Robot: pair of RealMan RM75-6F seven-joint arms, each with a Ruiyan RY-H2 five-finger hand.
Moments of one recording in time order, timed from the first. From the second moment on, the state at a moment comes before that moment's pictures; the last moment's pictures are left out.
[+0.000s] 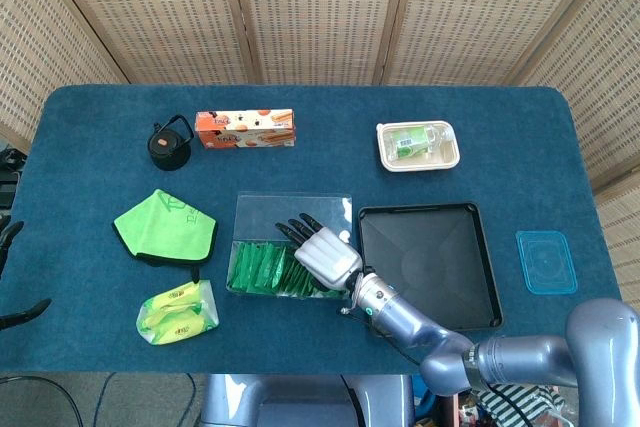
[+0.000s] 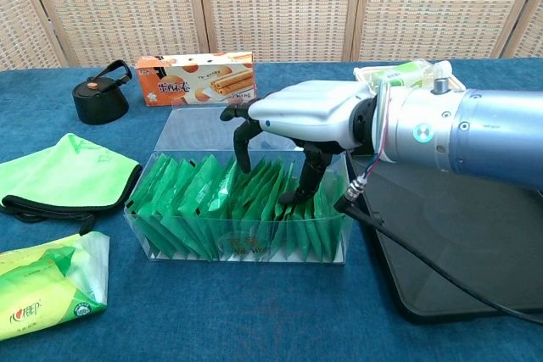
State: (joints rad) left arm -0.04 -0.98 -0.04 -1.72 1.51 1.52 -0.07; right arm 1.02 -1.55 0.12 -1.69 -1.03 0.88 -0.57
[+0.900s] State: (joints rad) left arm -0.05 -0.98 -0.03 -1.72 1.51 1.50 -0.06; right arm 1.04 -1.65 0.13 -1.61 -0.99 0.91 -0.61
